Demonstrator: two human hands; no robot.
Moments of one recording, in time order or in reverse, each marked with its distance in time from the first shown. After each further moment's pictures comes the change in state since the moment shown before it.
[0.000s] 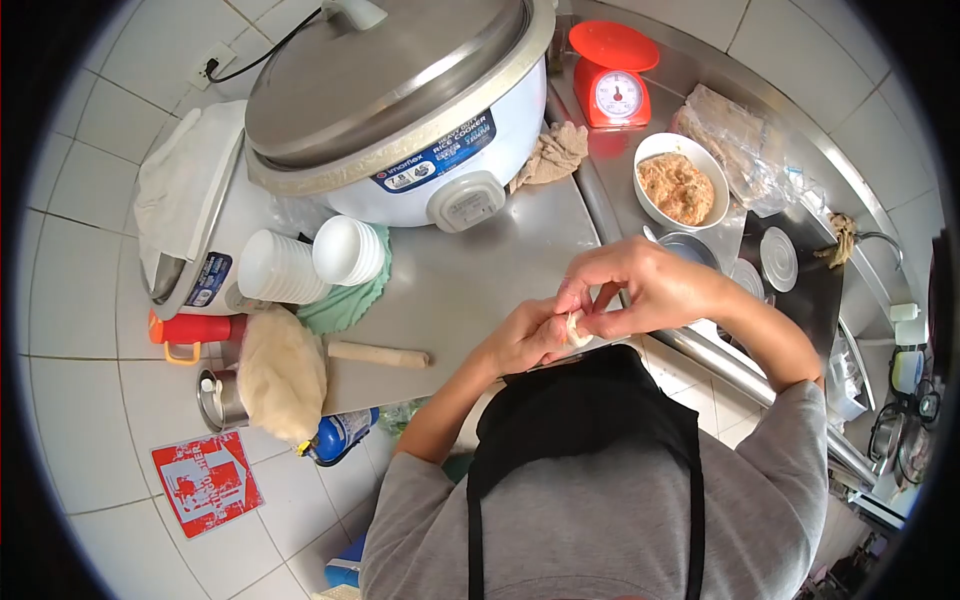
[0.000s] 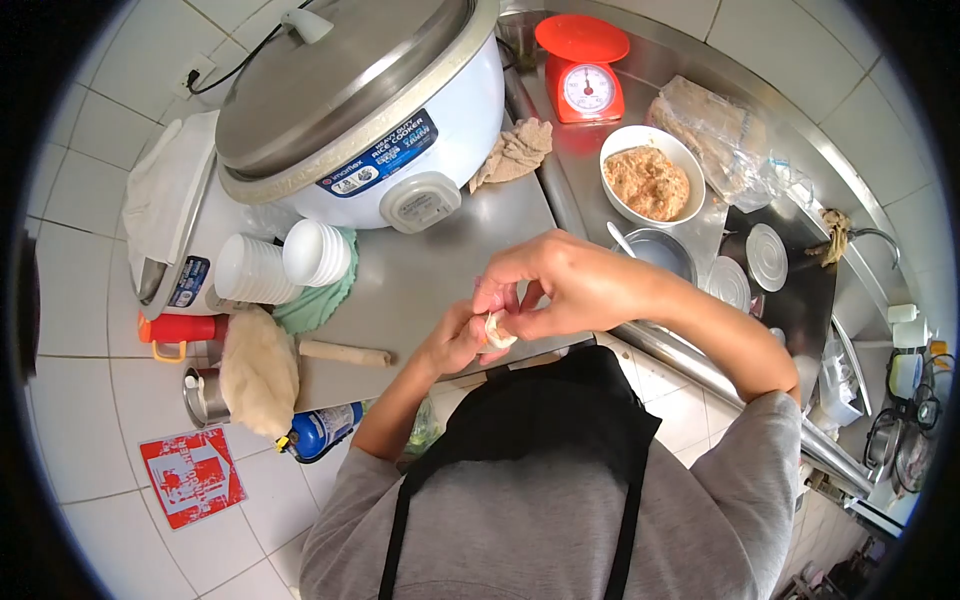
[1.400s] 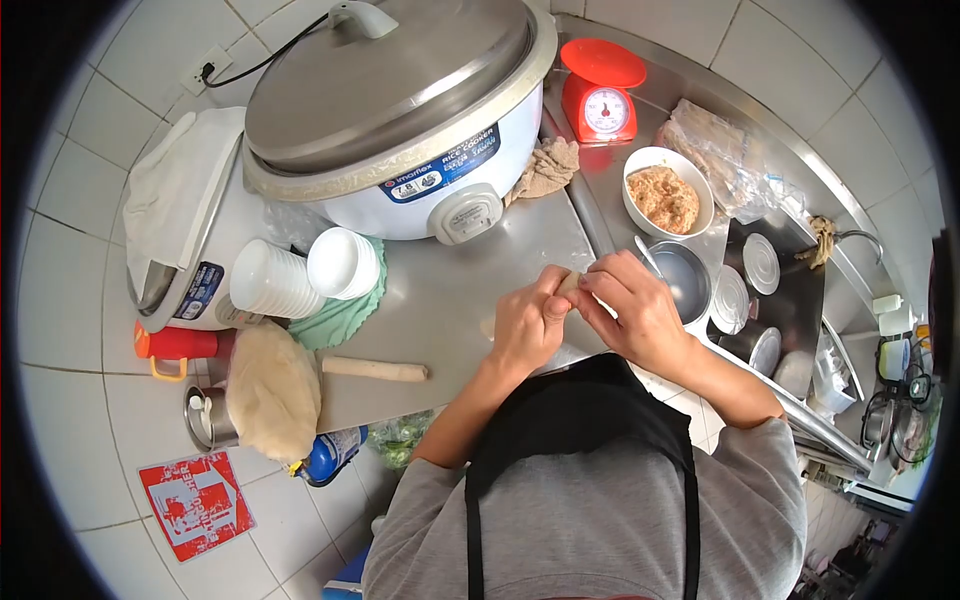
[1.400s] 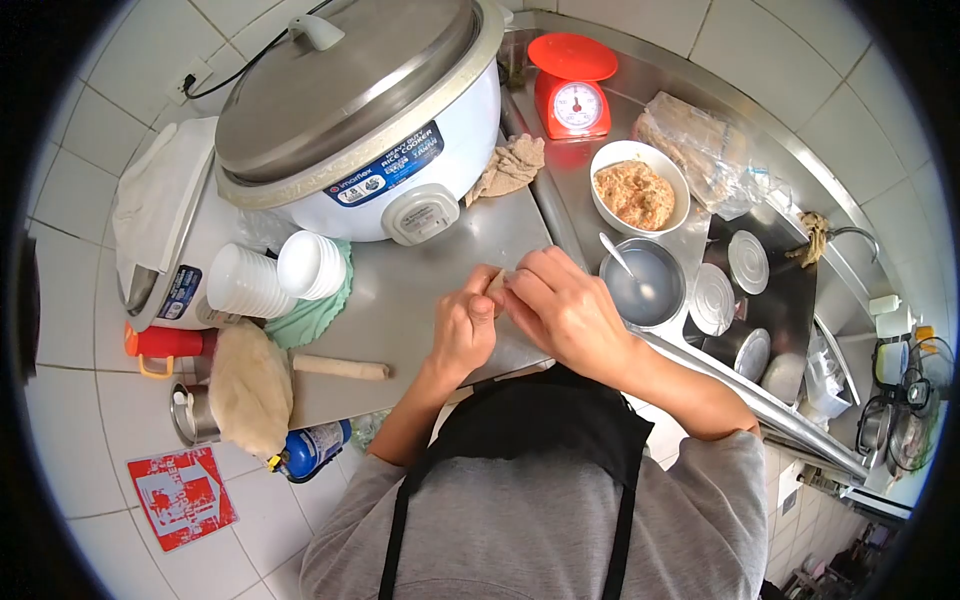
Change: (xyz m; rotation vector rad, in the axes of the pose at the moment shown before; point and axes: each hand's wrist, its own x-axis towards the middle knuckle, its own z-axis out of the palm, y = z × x) left_hand 0.015 0.003 0.009 0.834 0.580 0.240; right_hand -0.003 0.014 0.059 -0.792 0.682 -0.143
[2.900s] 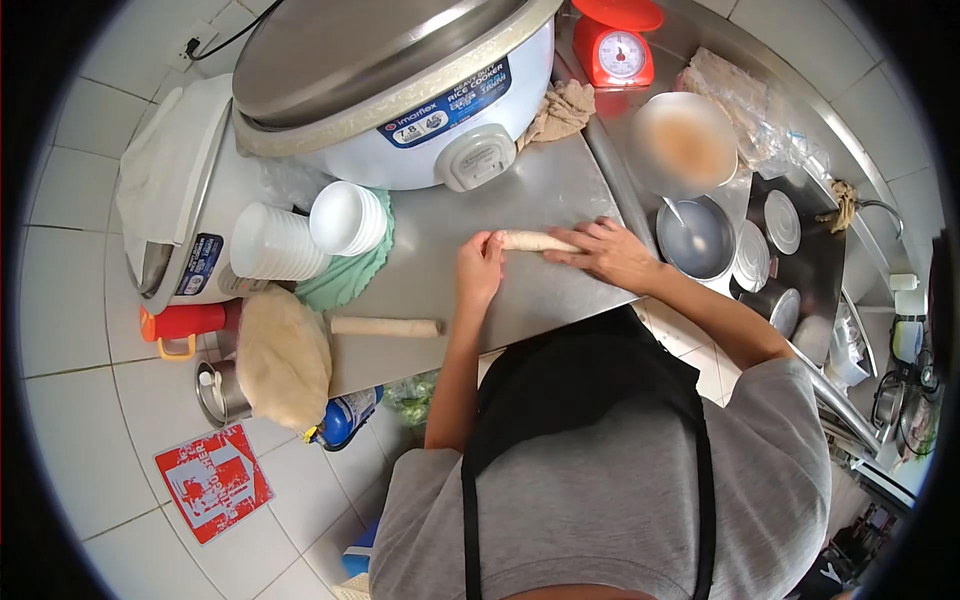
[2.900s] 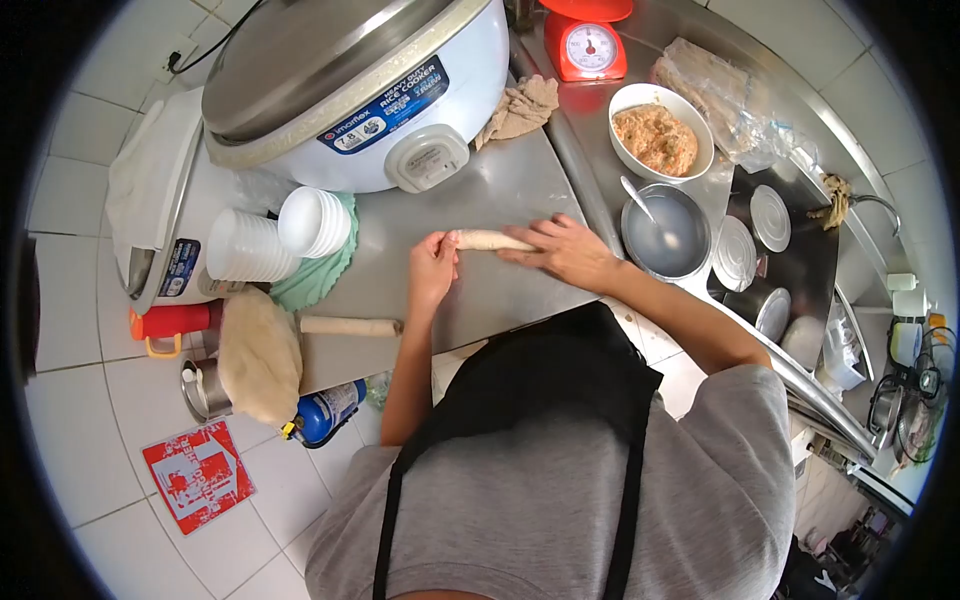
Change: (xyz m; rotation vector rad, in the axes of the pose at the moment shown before) left_hand -0.053 -0.128 -0.019 -0.098 0.064 -0.747; right_hand -0.075 0.108 0.109 -0.365 -0.476 -0.353
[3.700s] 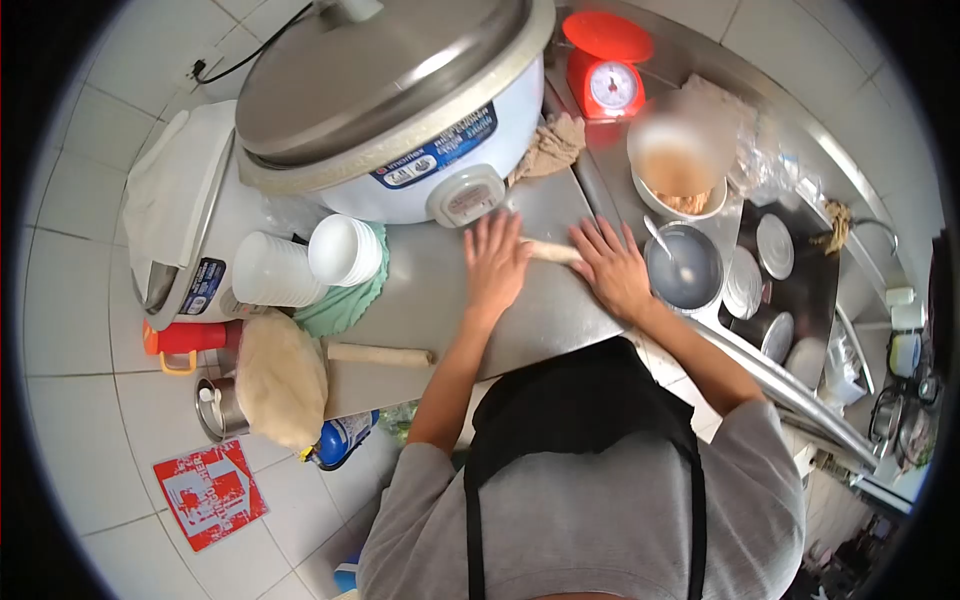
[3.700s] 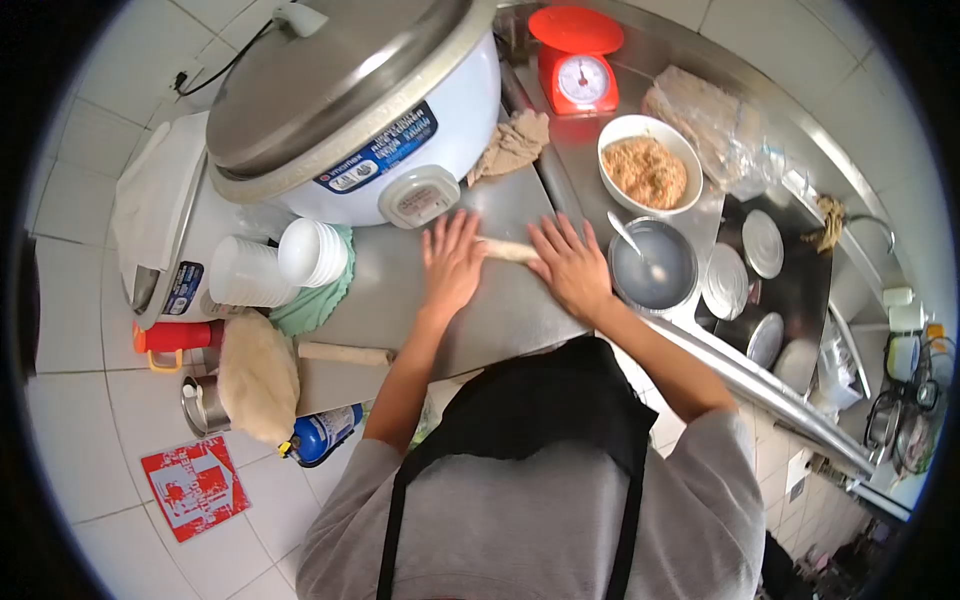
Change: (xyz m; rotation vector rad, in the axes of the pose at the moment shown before) left_hand 0.035 0.006 0.042 0.872 0.077 0.608; right_hand -0.008 0.006 -0.001 -0.061 0.044 0.603
